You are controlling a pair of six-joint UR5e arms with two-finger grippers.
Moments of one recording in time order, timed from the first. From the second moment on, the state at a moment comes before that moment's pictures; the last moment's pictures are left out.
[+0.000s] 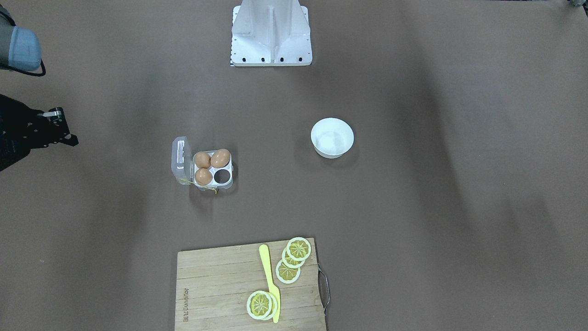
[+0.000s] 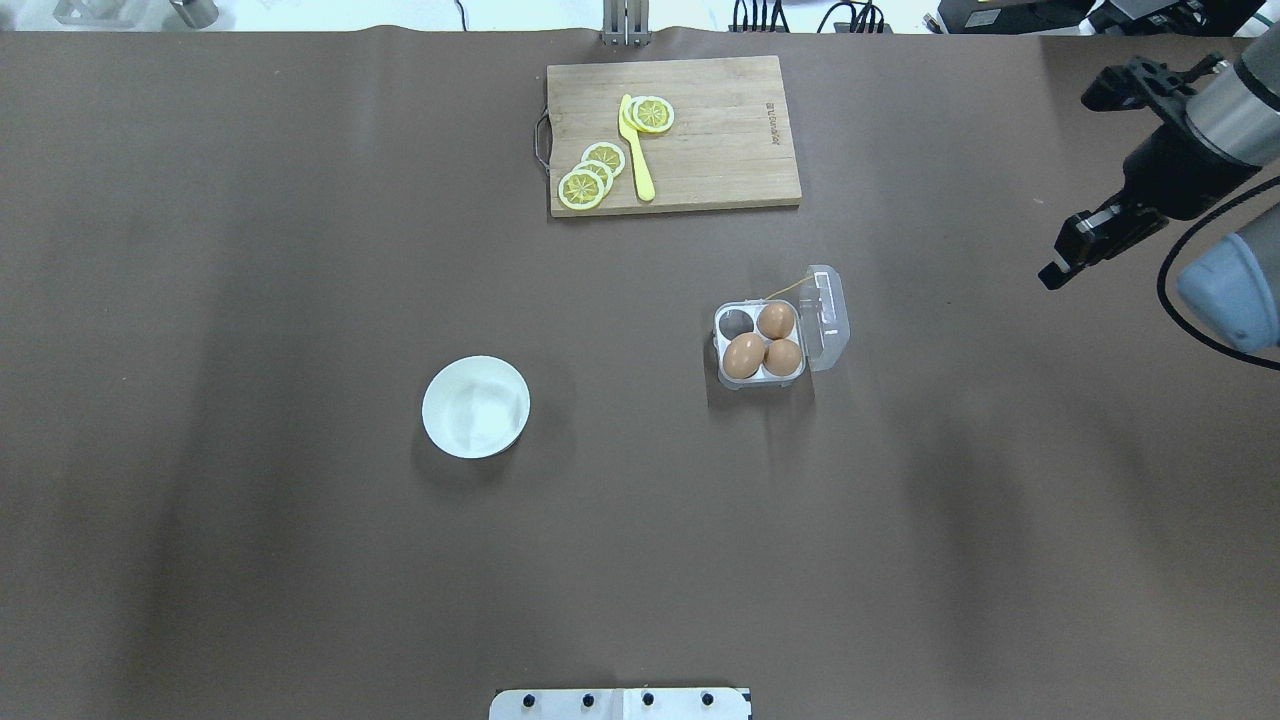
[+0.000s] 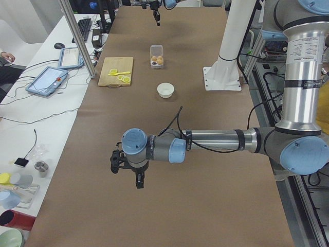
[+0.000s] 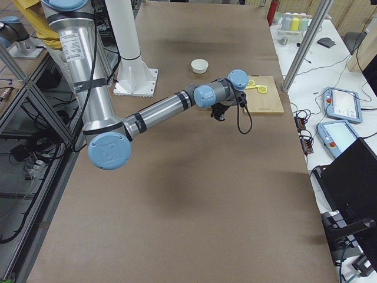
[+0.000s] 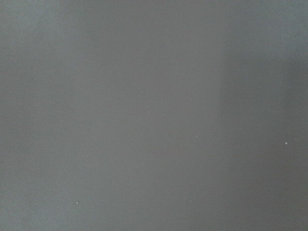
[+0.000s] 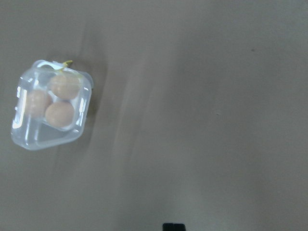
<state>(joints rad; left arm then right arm) -1.58 -1.55 -1.58 -1.67 -2.39 -0.13 1.12 -1.29 1.78 -1.69 2.60 0.20</state>
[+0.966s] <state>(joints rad) -1.58 -1.55 -1.58 -1.67 -2.39 -0.13 0.97 -1.11 1.60 -1.68 2.64 0.22</state>
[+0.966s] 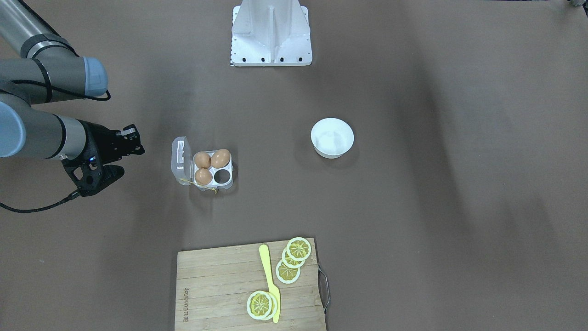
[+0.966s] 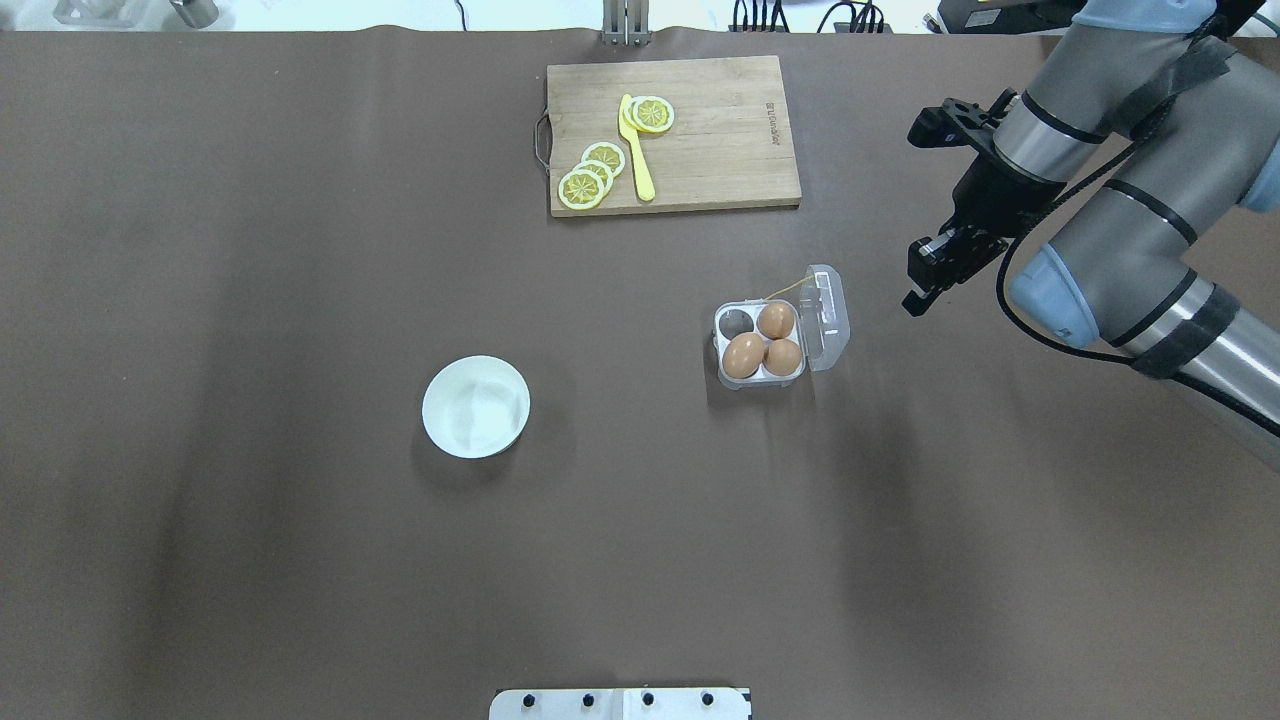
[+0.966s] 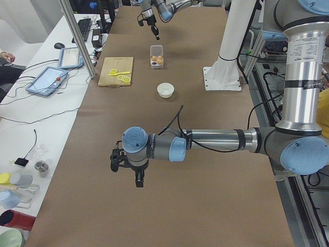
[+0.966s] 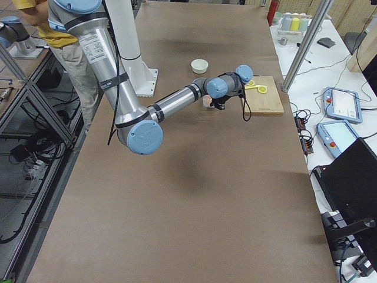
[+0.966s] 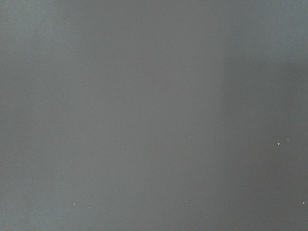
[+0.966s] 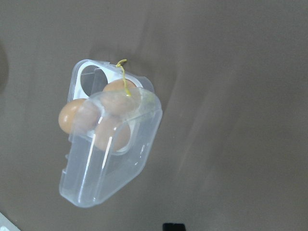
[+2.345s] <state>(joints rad) -1.58 -1.54 -1.58 -1.66 -2.39 -0.13 0.91 -0.88 1.36 -1.58 2.64 0.23</state>
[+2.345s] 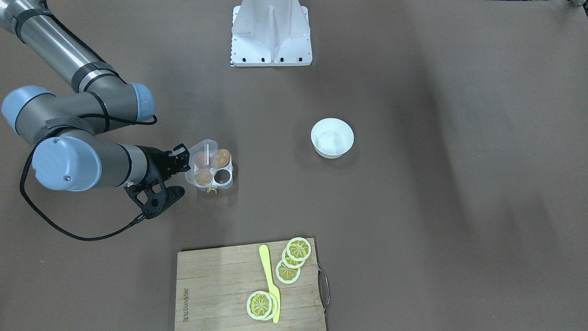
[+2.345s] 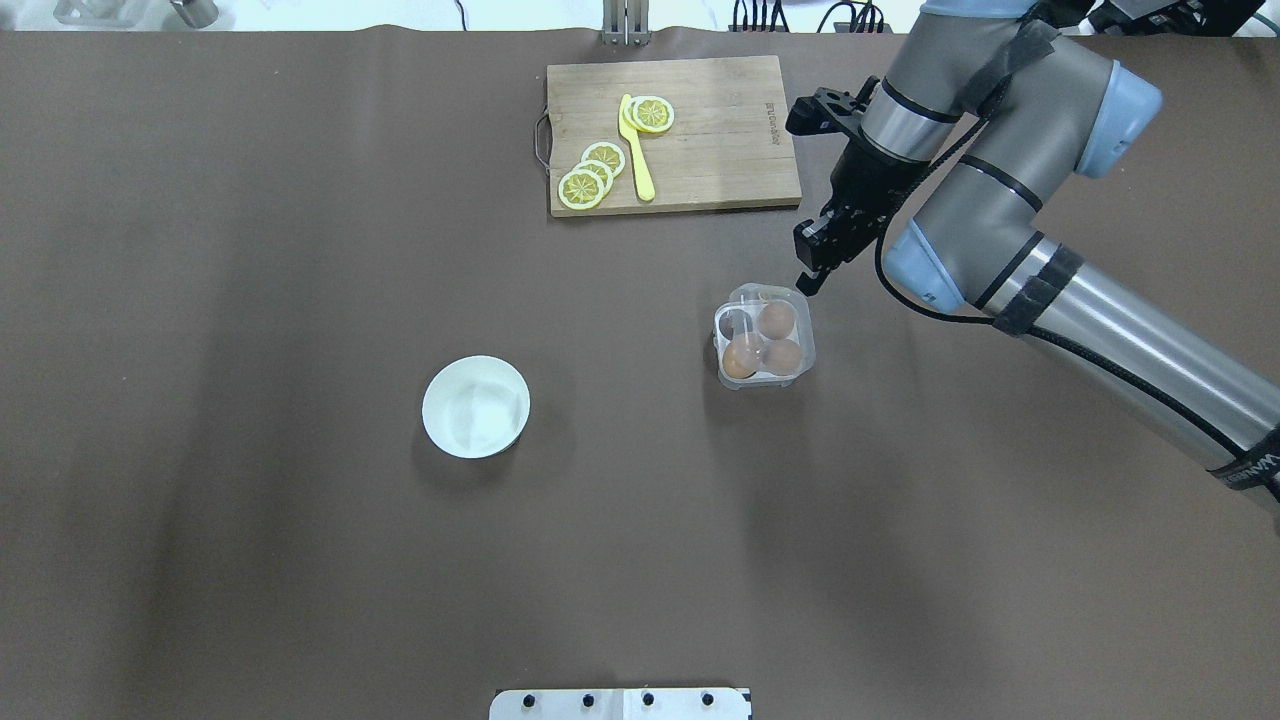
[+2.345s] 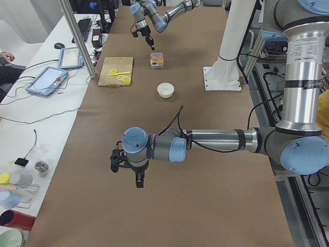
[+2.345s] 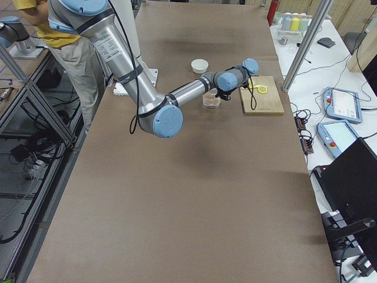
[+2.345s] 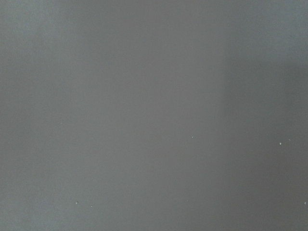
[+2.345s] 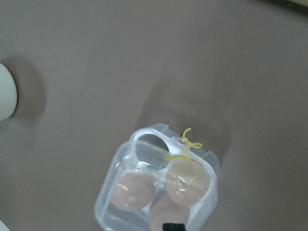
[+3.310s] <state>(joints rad) -1.58 -1.54 -1.58 -1.66 -2.39 -0.14 1.07 -0.93 1.44 -1.62 2.52 0.23</state>
